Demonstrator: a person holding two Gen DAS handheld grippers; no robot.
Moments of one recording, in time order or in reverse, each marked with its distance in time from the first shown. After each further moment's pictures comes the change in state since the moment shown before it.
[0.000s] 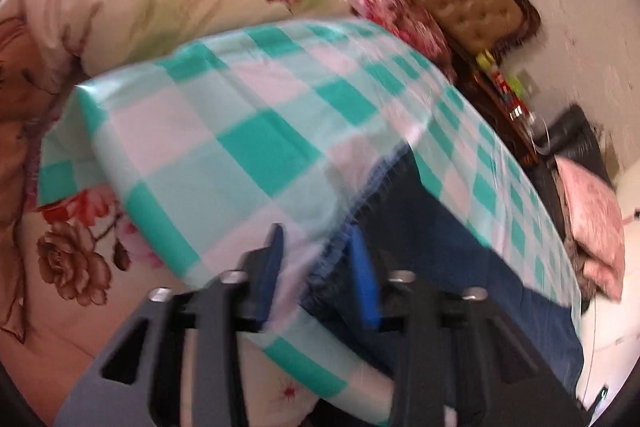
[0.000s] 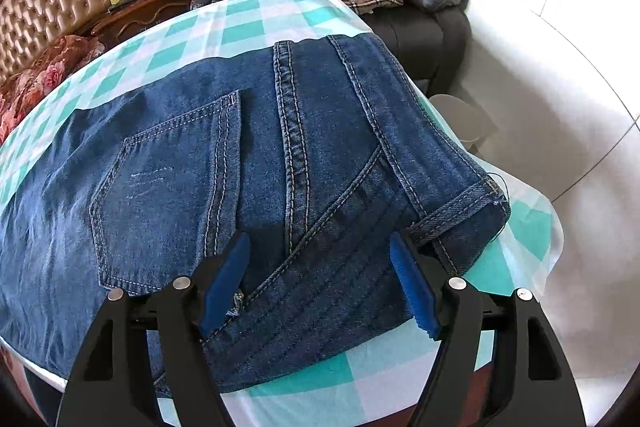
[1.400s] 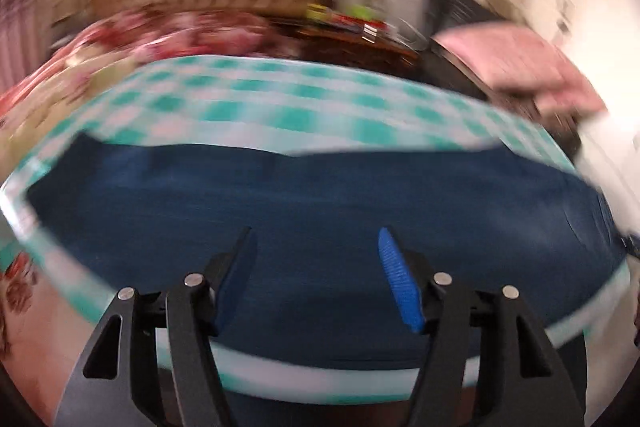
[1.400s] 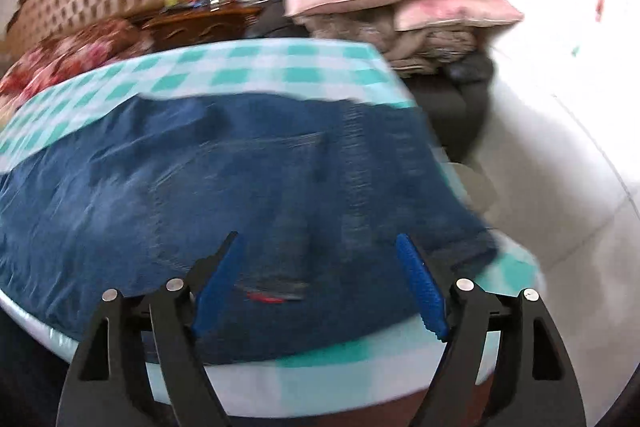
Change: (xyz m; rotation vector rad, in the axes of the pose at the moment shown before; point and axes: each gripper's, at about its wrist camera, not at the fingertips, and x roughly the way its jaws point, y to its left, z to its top) left arm -0.033 -0.294 -0.216 0.588 -0.107 -0.130; right arm -0.046 0.041 -0.029 -0.212 -0.196 0.031
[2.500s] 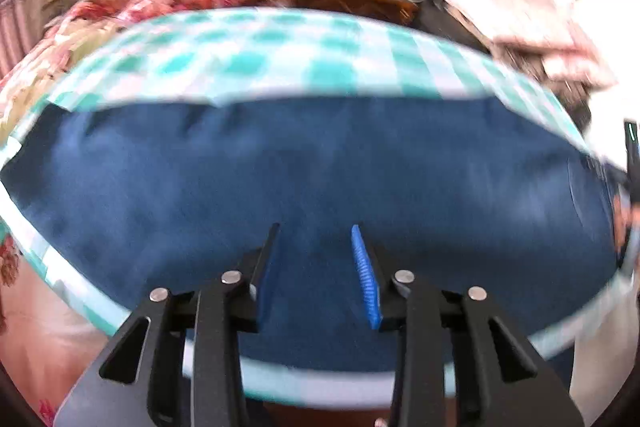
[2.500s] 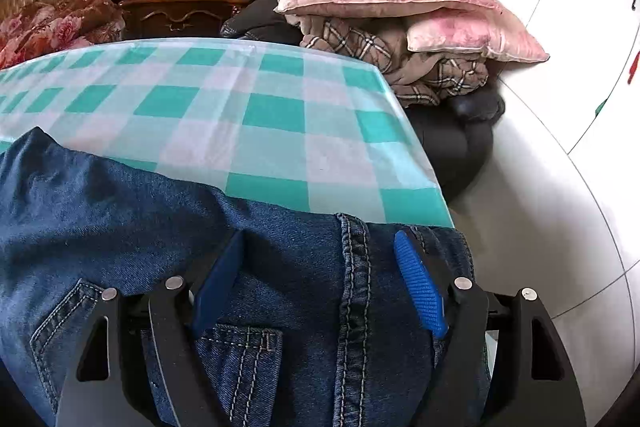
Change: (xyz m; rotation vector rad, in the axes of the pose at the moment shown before) left arm 0.042 -0.041 0.011 -0.036 0.144 0.064; right arm 0.124 -0.007 0.096 -0.100 -0.005 -0.127
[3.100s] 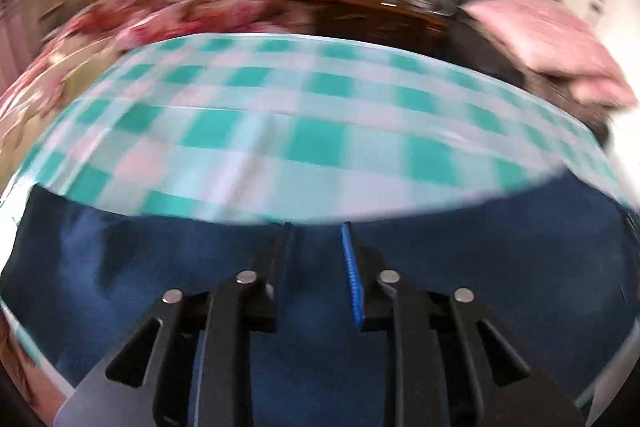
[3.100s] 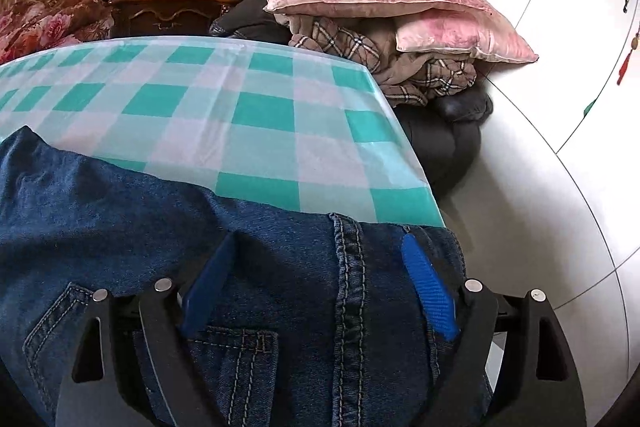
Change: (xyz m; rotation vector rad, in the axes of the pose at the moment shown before) left arm 0.057 0.071 0.089 0.054 -0.005 -0.027; right arm 0.001 0.002 0.000 0.000 0.001 -0.054
